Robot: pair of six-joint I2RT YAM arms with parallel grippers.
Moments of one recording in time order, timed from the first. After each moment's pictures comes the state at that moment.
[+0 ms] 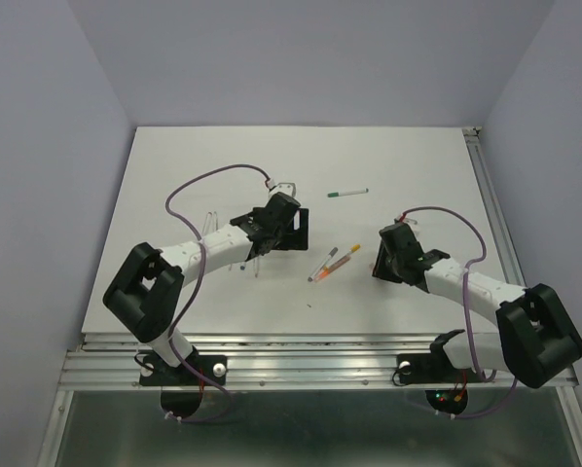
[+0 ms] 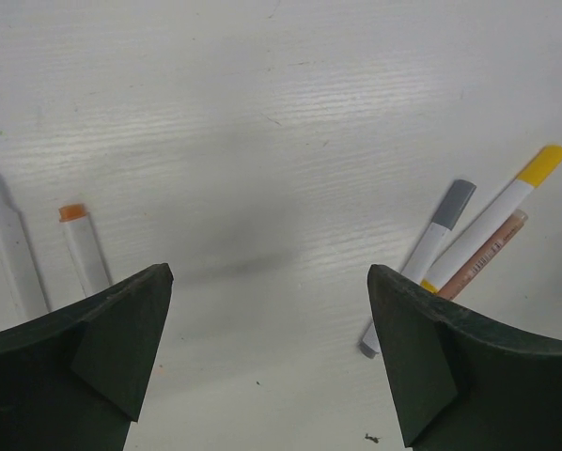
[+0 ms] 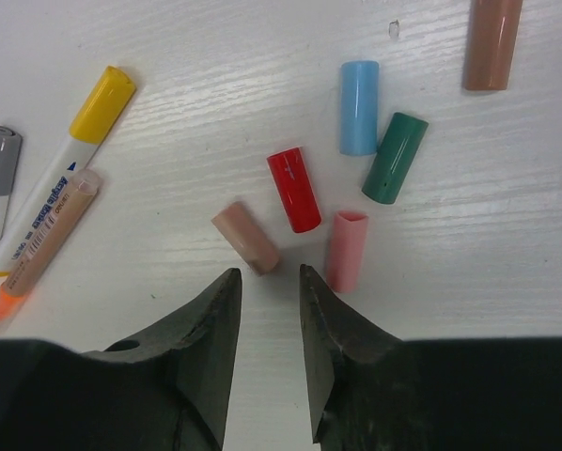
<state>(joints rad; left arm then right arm) -0.74 1.60 1.02 -0.29 -0.24 -0.54 0.48 1.27 0.57 -0.28 0.22 0.68</state>
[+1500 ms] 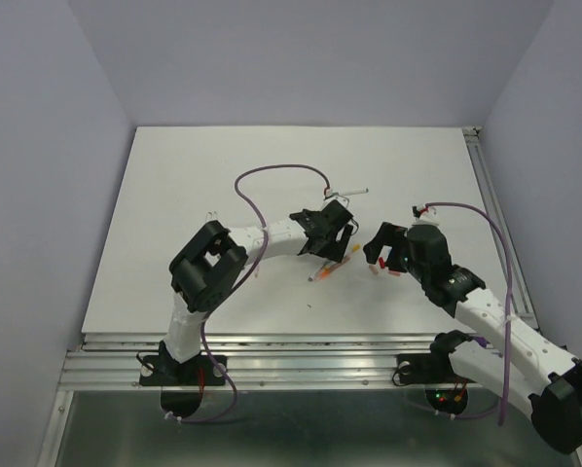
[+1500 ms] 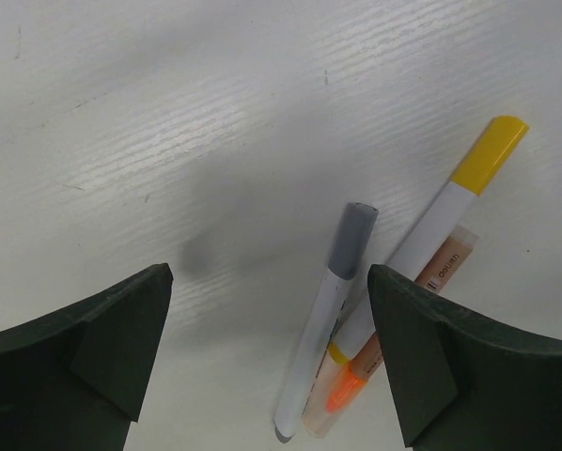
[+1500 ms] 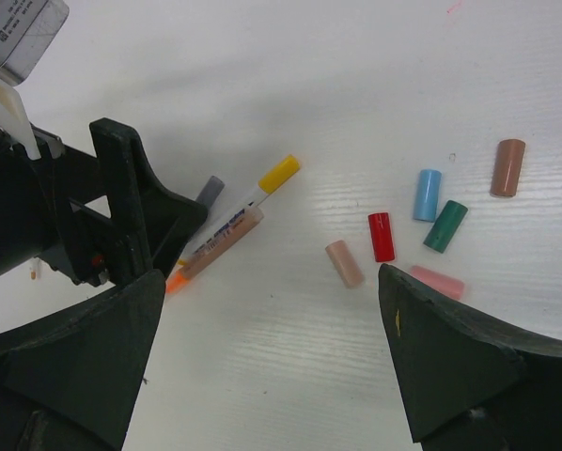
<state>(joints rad) -0.91 1.99 1.38 -0.40 -0.29 -0.42 0.48 0.87 0.52 -0.22 0.18 0.61</state>
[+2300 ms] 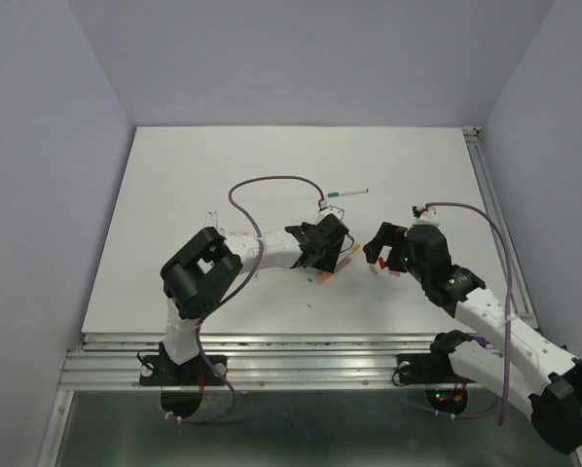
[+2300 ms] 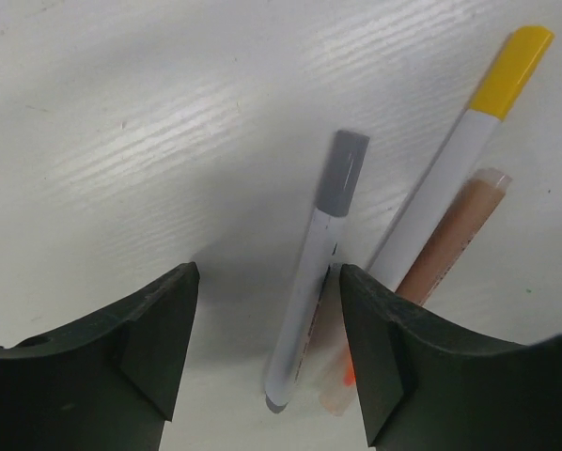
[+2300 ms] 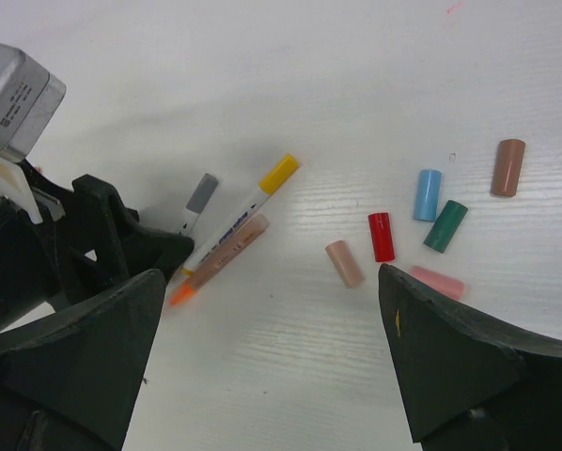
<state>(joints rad) -0.95 1.93 1.24 -0.33 -0.30 -0.48 0.48 0.87 0.52 -0.22 0.18 0.61</state>
